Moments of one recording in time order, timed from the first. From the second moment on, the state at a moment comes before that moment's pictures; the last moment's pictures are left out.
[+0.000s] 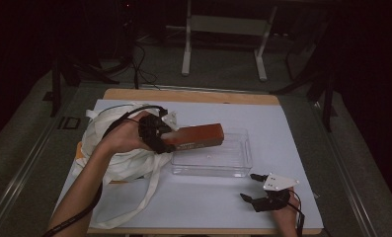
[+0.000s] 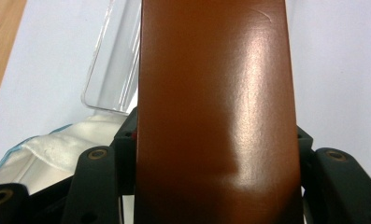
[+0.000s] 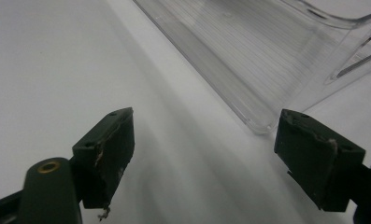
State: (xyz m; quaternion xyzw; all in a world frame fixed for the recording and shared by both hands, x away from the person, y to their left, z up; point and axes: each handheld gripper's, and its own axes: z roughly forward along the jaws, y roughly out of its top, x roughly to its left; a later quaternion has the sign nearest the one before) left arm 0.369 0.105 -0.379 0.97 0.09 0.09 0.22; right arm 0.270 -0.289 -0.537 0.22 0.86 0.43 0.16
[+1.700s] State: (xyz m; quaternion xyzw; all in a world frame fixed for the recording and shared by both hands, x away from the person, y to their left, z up) left arm 0.377 0.083 -0.396 0.97 0.05 0.07 0.22; right arm 0.270 -0.289 -0.537 0.22 0.86 0.43 0.16
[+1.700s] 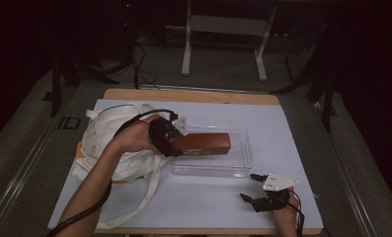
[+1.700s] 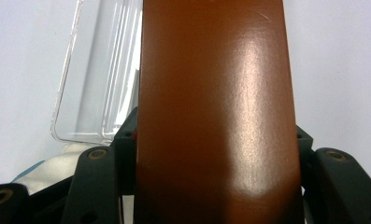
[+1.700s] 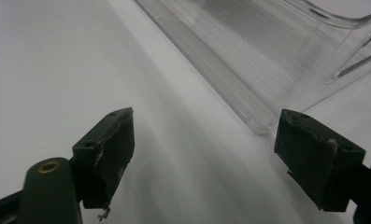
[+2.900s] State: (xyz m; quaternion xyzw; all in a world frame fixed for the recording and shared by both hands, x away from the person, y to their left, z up) left arm 0.379 0.069 -0.410 0.98 0.03 0.03 0.20; right arm 0.270 -0.288 -0.537 0.21 0.86 0.43 0.16
